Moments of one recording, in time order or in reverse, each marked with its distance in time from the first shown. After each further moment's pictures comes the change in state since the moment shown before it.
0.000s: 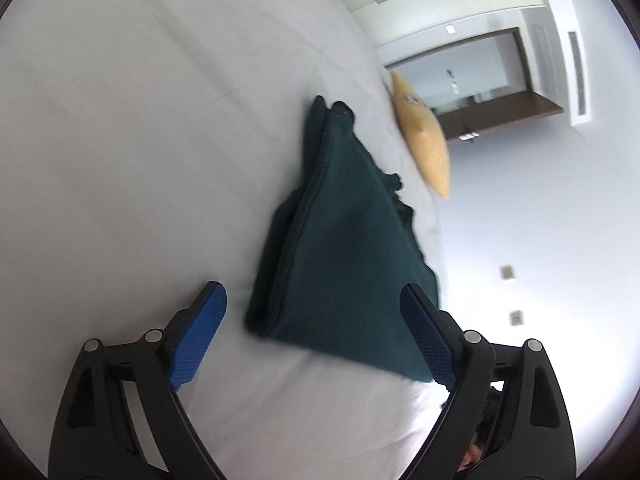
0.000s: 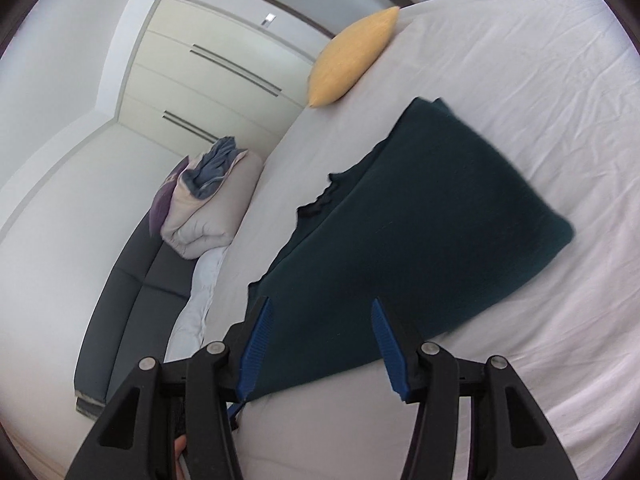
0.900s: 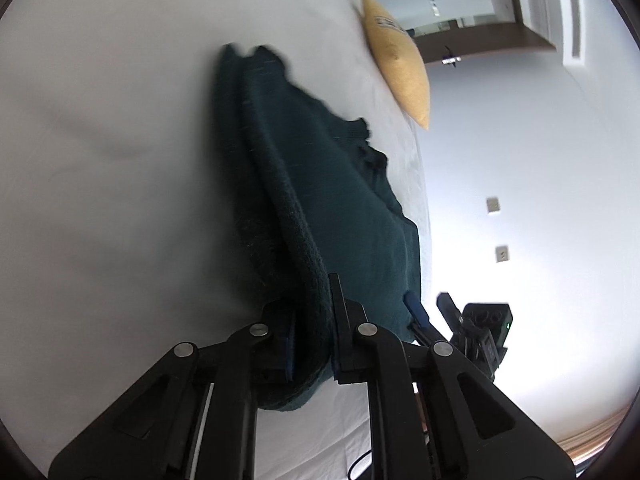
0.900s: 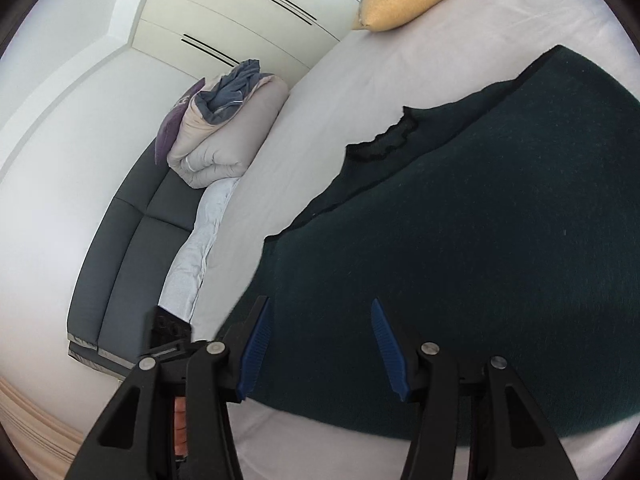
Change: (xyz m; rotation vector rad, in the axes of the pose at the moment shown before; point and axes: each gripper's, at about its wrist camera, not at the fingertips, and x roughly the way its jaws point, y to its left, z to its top) left arm 0.068 -0.069 0.056 0.111 0.274 -0.030; right arm 0.130 0.042 0.024 -0.117 0.250 0.028
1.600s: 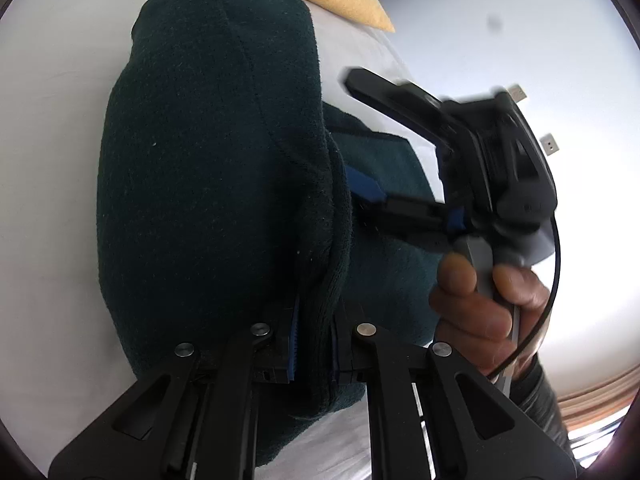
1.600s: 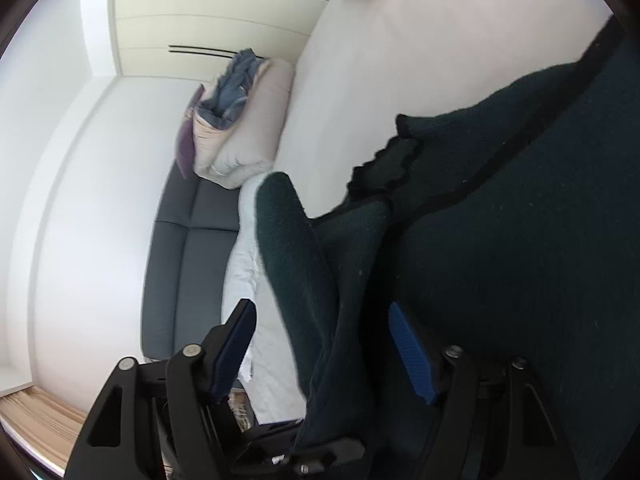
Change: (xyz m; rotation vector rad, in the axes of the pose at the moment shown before) left arm 0.144 -0.149 -0.054 0.369 0.113 0.210; right arm 0.057 -0.055 0.089 0.205 0.182 0.241
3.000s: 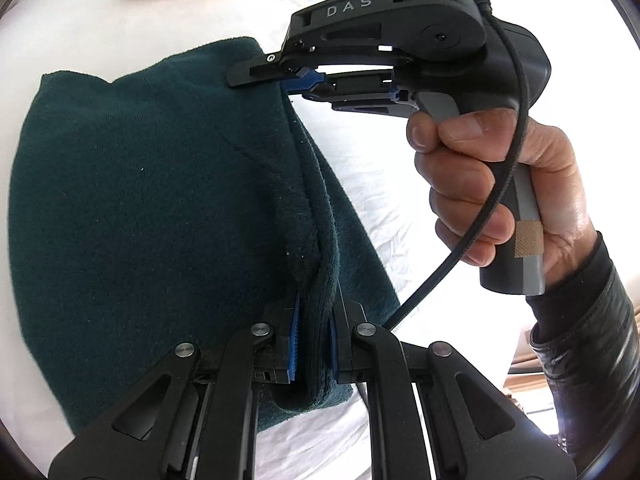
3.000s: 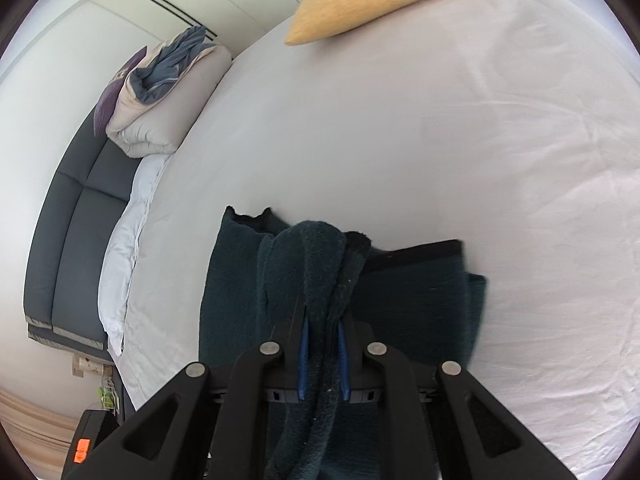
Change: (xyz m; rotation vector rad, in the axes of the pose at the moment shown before) left arm 0.063 -0.155 0.019 0.278 0.091 0.023; right arm -0.116 -0.005 0.064 -0.228 -0.013 -0.474
